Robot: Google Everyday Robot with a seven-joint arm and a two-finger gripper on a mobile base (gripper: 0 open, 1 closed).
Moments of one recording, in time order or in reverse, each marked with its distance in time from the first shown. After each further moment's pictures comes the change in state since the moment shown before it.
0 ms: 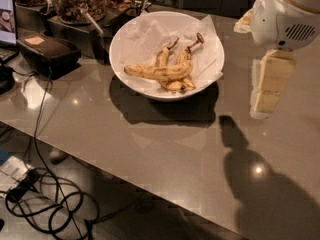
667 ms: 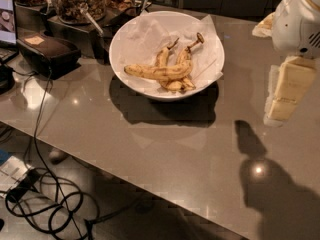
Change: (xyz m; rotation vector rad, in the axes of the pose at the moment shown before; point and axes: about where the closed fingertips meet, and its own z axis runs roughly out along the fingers) arm 0.024 0.014 -0.006 0.019 -0.004 0.081
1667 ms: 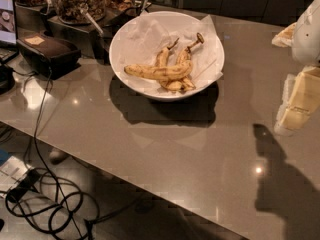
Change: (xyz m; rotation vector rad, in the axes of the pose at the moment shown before) arm 0.028 0.010 0.003 0.000 -0.015 0.117
